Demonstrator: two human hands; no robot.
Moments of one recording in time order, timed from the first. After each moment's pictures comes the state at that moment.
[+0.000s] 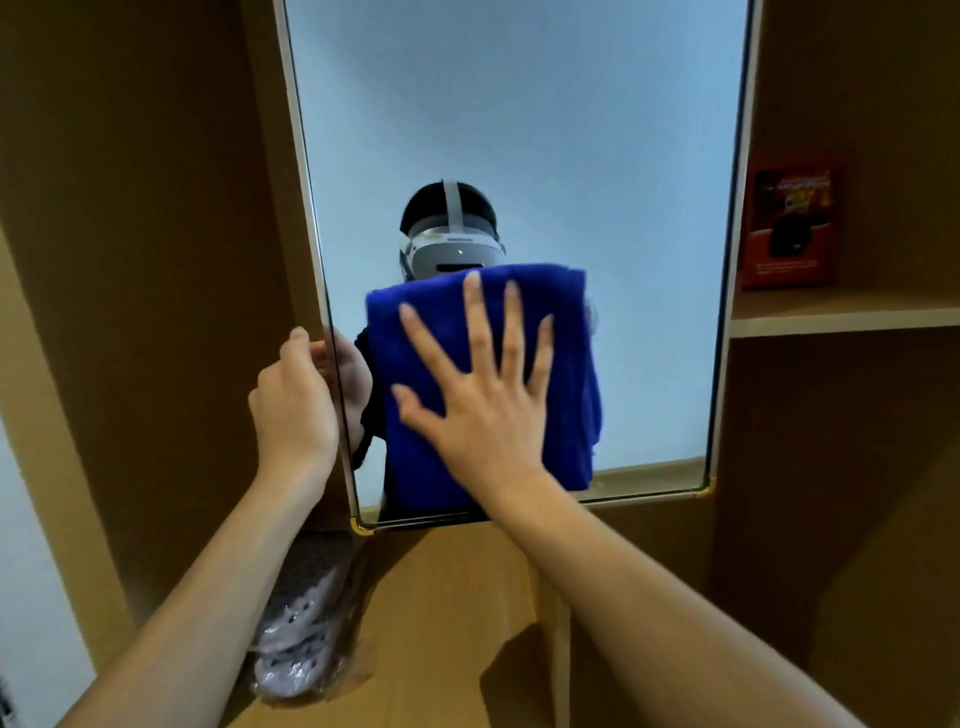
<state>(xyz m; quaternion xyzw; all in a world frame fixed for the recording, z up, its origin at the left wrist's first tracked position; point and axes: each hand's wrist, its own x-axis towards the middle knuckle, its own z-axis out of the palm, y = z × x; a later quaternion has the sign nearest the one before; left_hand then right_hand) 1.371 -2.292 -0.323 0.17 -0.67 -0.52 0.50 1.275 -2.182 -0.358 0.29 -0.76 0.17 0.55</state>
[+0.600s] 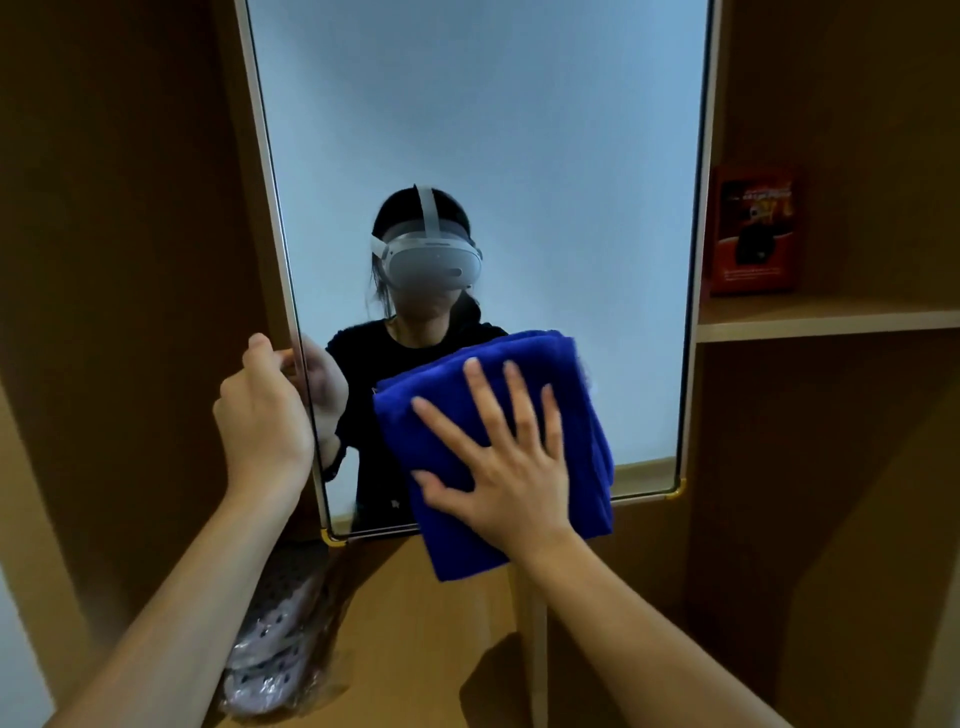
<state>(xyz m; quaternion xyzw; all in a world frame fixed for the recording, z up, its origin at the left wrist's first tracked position) 1.370 -2.283 -0.323 0.19 -0.65 -0.50 0.54 1.251 -2.141 -0.416 0.31 -0.73 0.12 0.60</state>
